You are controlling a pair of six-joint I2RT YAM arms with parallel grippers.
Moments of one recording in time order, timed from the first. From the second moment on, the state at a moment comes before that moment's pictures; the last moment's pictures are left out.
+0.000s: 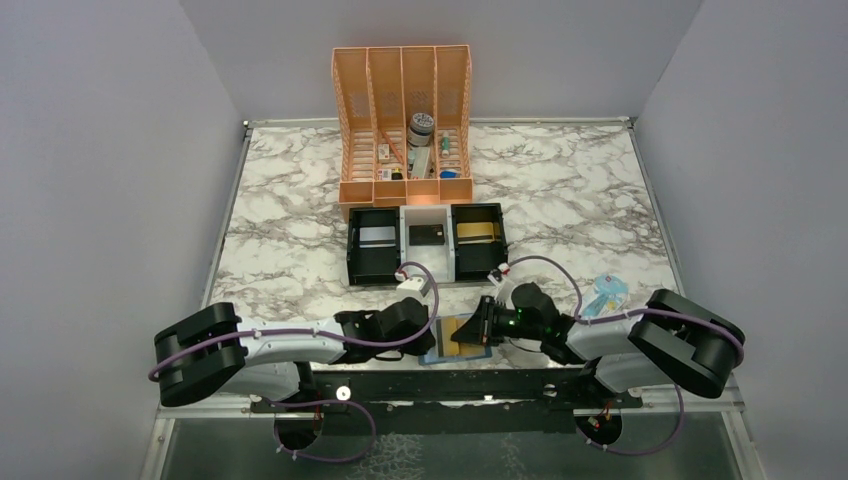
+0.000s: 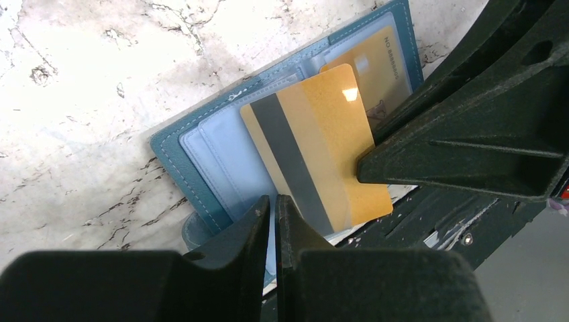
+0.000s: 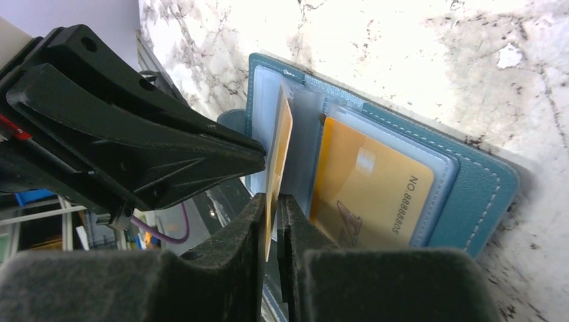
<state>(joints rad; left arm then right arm) -1.20 1.22 0.40 0.01 -0.17 -0.91 0.88 1.35 0.12 0.74 -0.34 1.03</state>
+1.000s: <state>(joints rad) -1.20 1.21 0.41 -0.01 -0.19 -0.91 0.84 1.08 0.15 0.48 -0.20 0.92</state>
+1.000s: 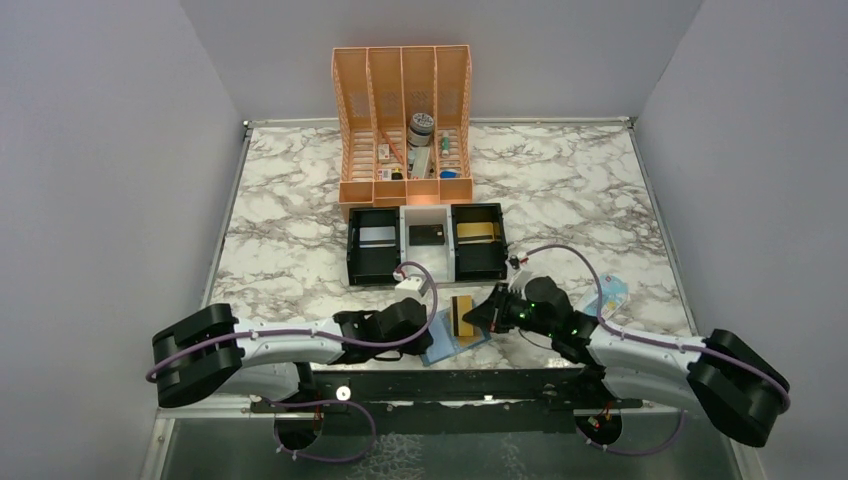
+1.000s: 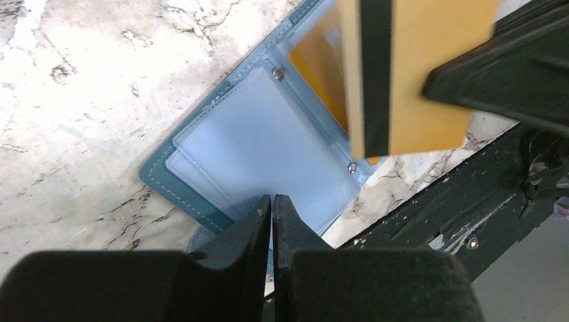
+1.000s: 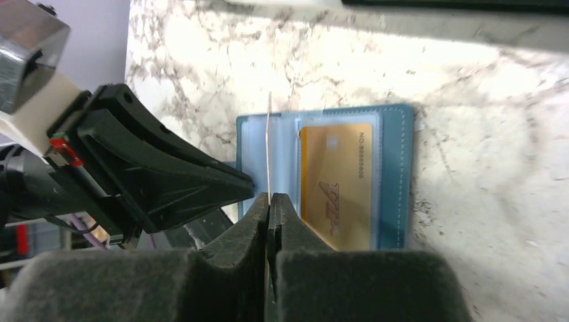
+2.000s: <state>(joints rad) -1.10 0.94 0.48 -0.29 -0.37 -0.78 0.56 1.08 0.62 0.14 0.17 0.19</state>
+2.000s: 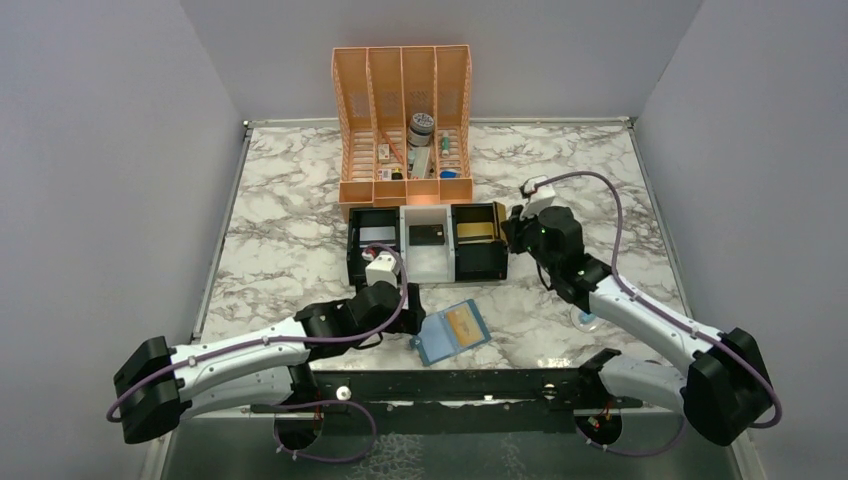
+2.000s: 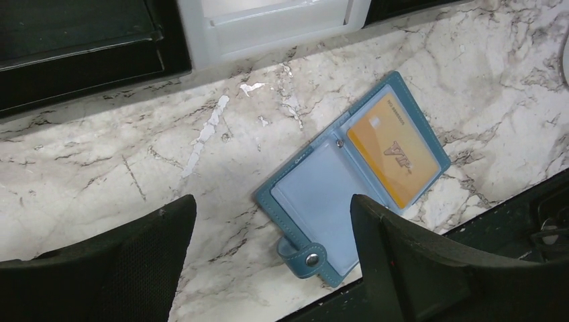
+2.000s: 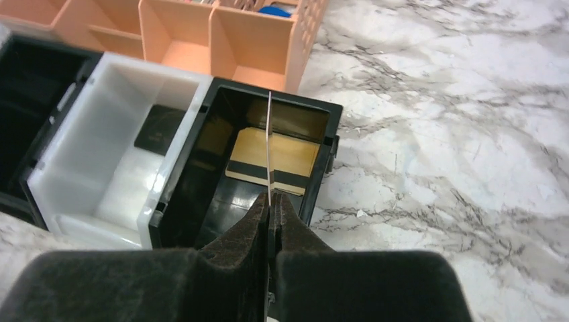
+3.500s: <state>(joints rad) -1.07 0.77 0.41 -0.31 -0.37 -0.77 0.60 1.70 0.81 0.30 -0.02 -1.00</state>
